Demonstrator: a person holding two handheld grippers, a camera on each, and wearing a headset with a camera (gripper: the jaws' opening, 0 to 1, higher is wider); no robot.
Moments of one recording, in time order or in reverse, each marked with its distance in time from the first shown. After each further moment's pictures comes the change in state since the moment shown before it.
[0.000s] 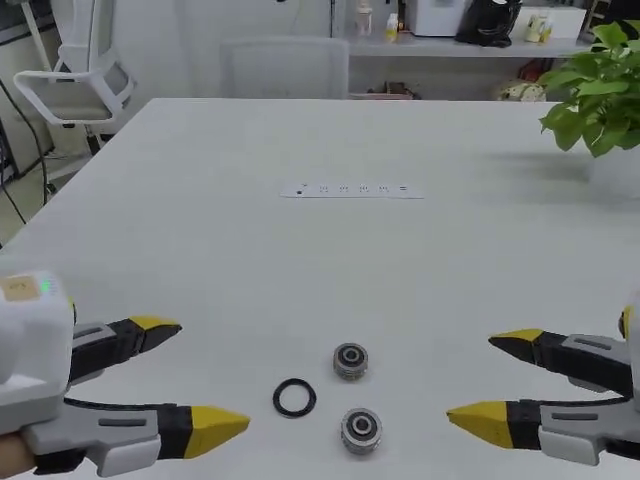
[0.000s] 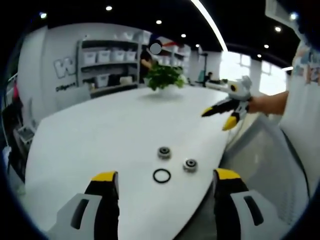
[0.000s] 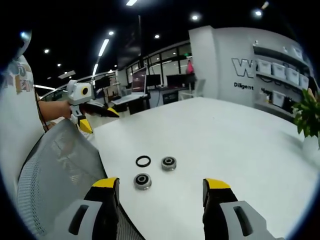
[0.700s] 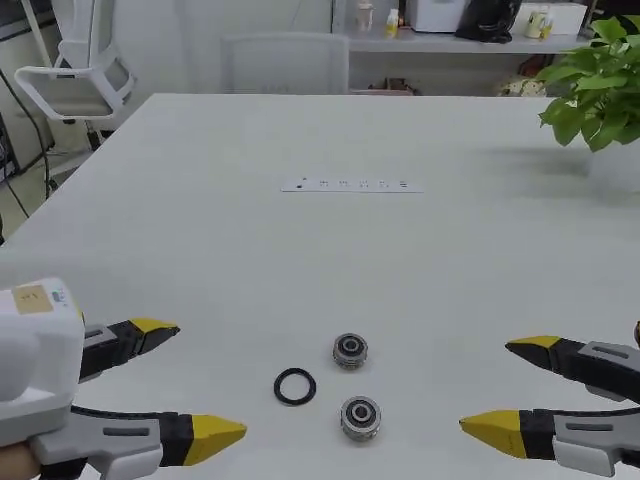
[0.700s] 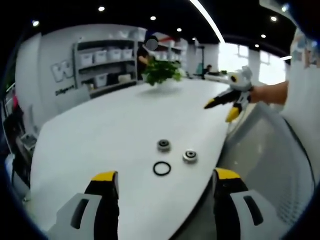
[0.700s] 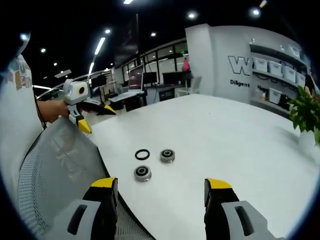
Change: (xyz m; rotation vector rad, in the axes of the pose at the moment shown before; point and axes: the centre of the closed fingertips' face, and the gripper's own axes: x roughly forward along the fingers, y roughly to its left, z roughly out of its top) left arm -0.002 -0.007 -0.013 0.072 0.044 0.021; right arm -0.011 0.005 -0.014 0.009 0.021 -0.032
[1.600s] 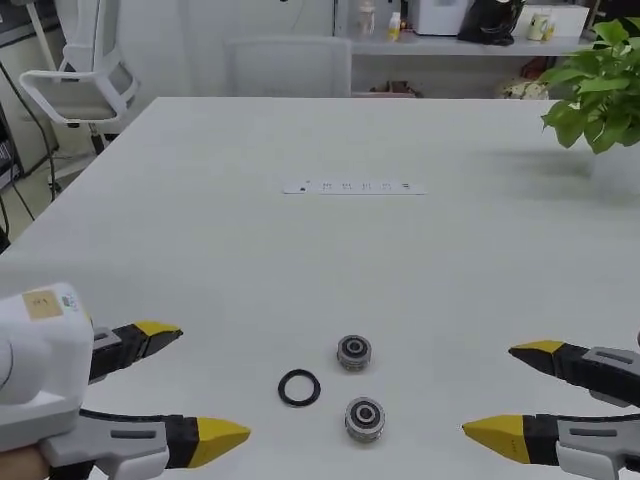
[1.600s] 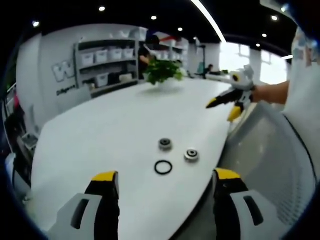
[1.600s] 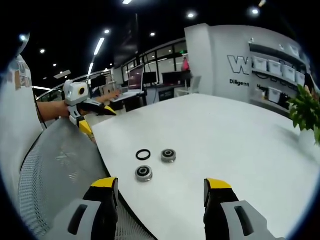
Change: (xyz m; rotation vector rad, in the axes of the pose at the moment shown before) left arm -0.001 0.002 -0.003 -0.003 0.005 0.009; right arm 0.001 0.003 0.002 0.011 -0.005 -0.001
